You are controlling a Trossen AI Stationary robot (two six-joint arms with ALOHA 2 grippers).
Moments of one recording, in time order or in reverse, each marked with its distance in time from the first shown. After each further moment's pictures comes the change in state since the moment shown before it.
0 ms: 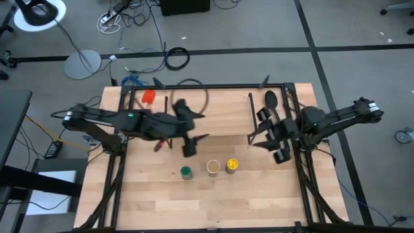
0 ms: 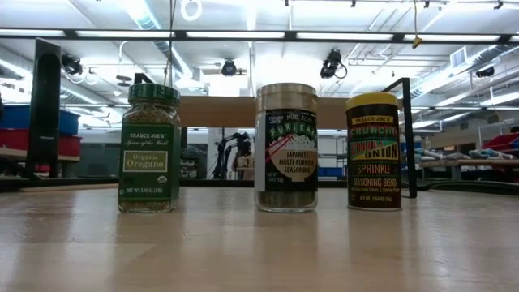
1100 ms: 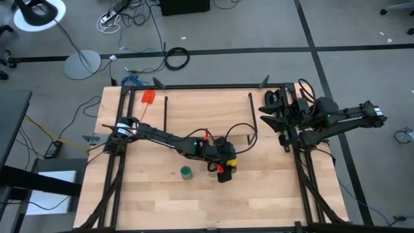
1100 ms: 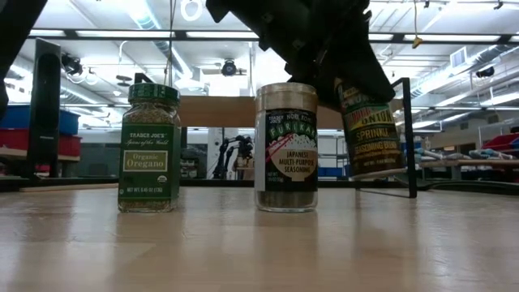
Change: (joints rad) left arm 0.044 0.624 -0.001 0.358 0.382 -0.210; right arm -0.093 -0.141 0.000 0.009 0.187 0.143
